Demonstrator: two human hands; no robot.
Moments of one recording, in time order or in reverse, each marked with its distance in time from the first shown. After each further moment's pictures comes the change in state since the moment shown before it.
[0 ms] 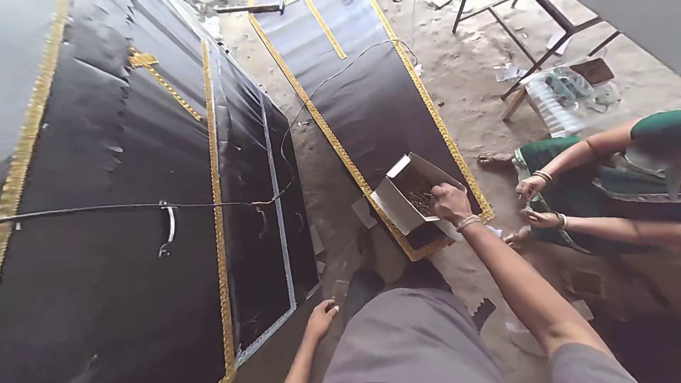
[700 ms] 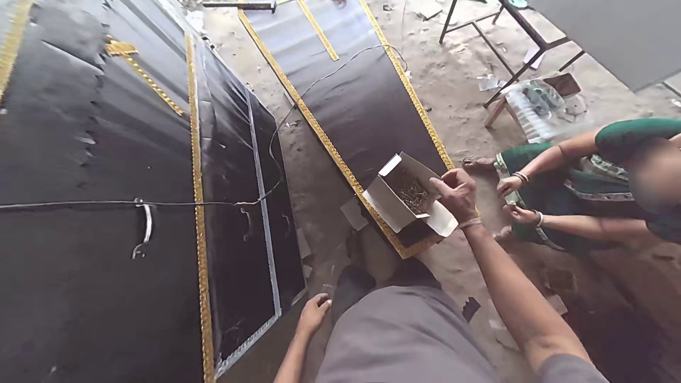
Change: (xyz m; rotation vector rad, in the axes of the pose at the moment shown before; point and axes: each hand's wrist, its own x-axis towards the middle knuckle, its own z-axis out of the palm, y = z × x) left_hand 0.016 0.008 0.002 0.002 0.014 0.091; right_hand -0.028 0.002 -0.026 0.759 0.644 0.039
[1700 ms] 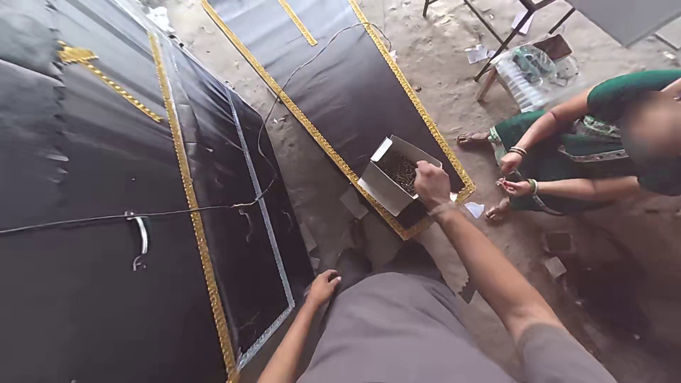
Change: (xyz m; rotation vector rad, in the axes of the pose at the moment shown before) left_hand 0.016 0.040 -0.031 0.217 -0.149 0.097; right_hand -0.030 -0.031 0.043 -0.653 -0.226 0.123
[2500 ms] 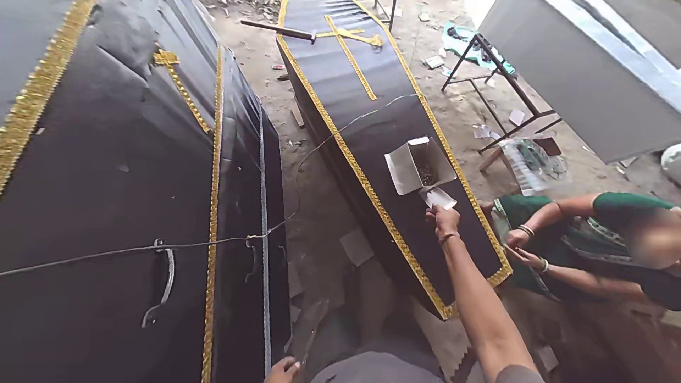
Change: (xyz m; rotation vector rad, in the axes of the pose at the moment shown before) left_hand 0.020 -0.164 -0.059 -0.276 0.014 -0.214; right_hand 0.124 -0.102 0.081 1.051 0.174 0.650
